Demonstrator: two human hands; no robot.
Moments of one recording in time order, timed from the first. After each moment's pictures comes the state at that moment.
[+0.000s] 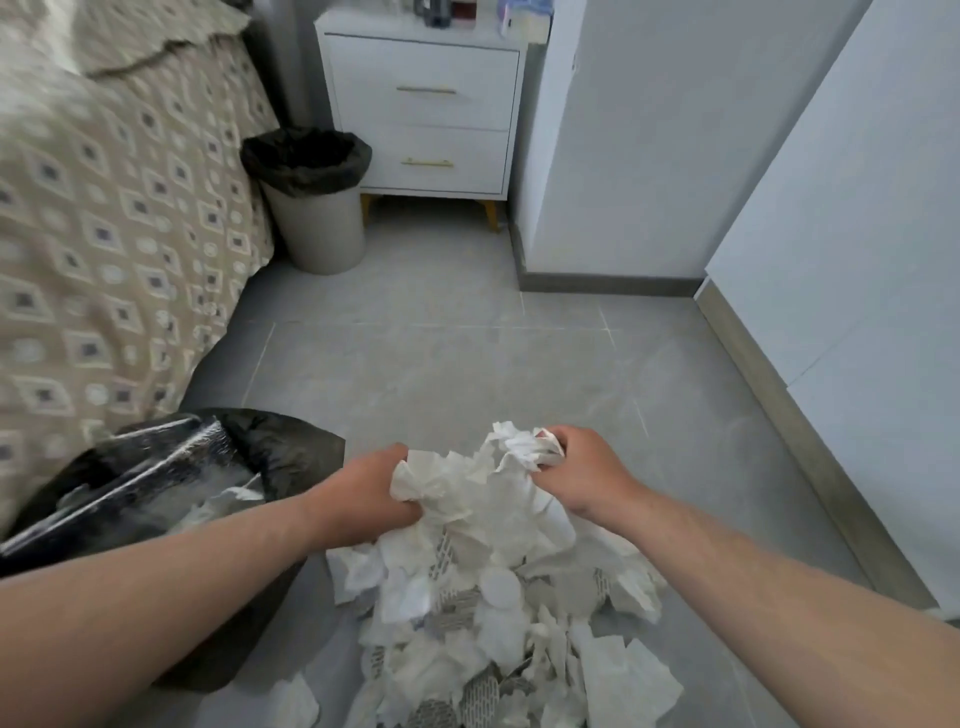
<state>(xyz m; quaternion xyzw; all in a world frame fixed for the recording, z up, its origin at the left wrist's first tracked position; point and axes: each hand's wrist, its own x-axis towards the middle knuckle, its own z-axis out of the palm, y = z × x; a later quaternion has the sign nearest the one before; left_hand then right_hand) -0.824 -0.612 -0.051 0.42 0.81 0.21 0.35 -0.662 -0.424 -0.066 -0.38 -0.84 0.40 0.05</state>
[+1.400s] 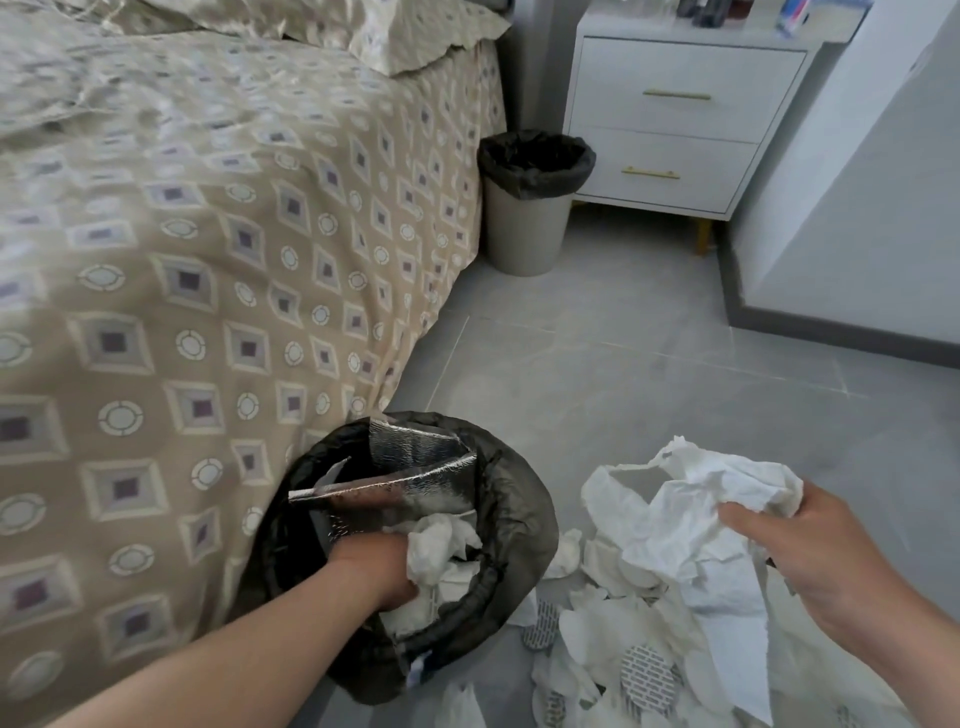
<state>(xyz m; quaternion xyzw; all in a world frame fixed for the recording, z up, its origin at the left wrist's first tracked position) -0.936 -0.783 -0.174 0.26 0.90 -0.13 0.32 -0.741 -0.498 -0.042 -0.44 -0.72 0.53 0.10</state>
